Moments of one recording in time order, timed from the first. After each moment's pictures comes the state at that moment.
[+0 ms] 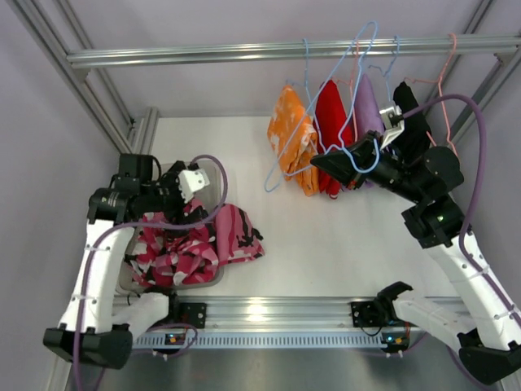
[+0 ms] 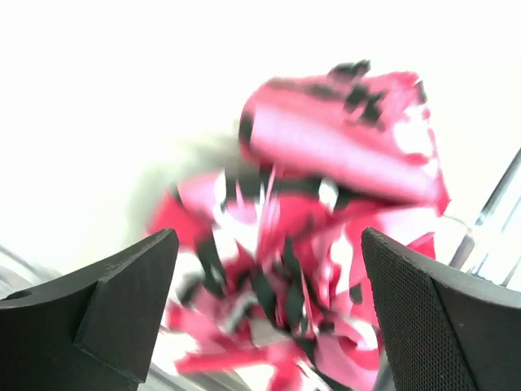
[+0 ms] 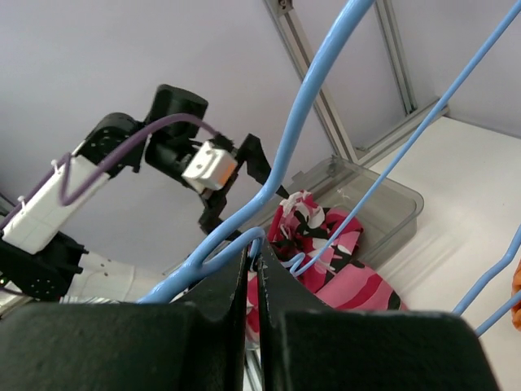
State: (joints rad) left arm -0.04 1.05 1.20 -1.13 0.56 0.90; right arm 0.46 0.90 1.16 -0.03 -0.63 0.61
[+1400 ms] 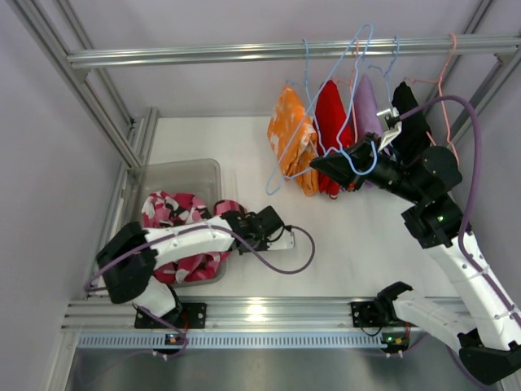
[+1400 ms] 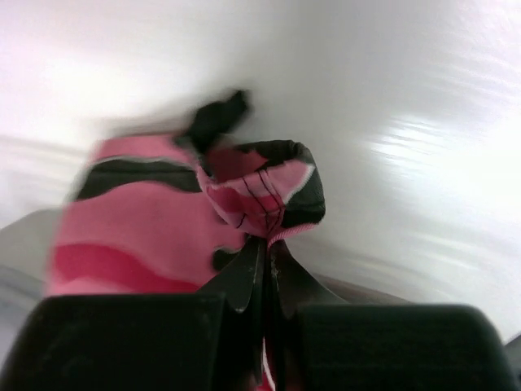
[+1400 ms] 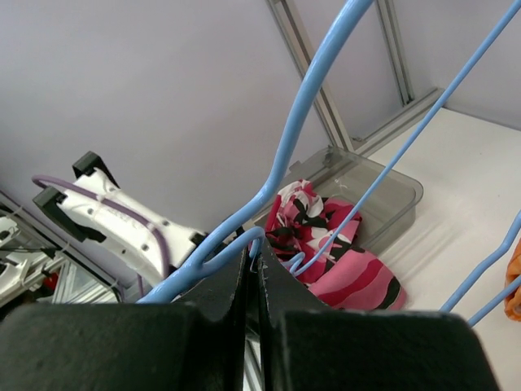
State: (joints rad) left arm -1.02 1.58 0.98 -0.68 -0.25 0.54; right arm 0.46 0.90 1.16 -0.06 -0.64 0.58
